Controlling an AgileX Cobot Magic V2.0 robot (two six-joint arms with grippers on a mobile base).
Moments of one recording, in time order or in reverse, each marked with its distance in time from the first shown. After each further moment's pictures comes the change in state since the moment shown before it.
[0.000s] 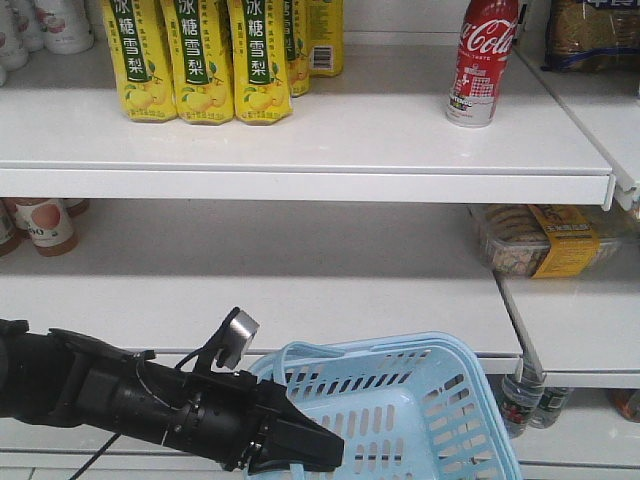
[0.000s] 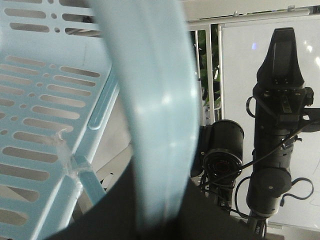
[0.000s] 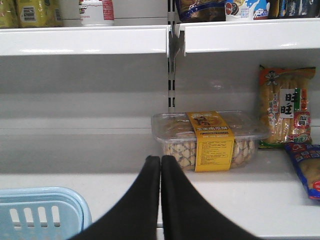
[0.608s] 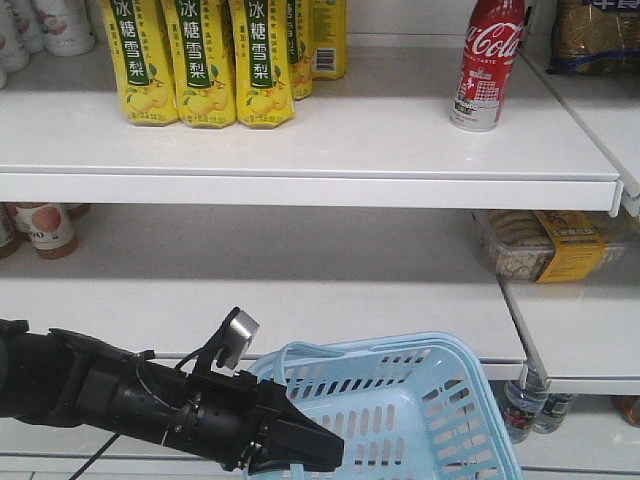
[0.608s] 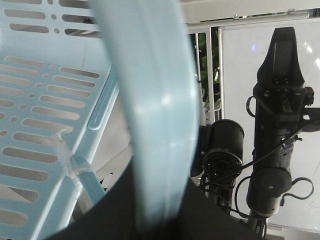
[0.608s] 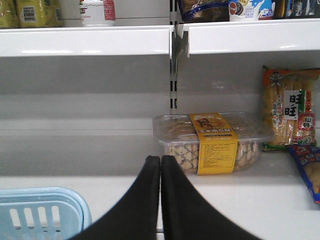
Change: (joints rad) left arm 0.000 0.000 0.000 0.000 0.000 0.000; right arm 0.000 0.000 0.000 0.000 0.000 0.000
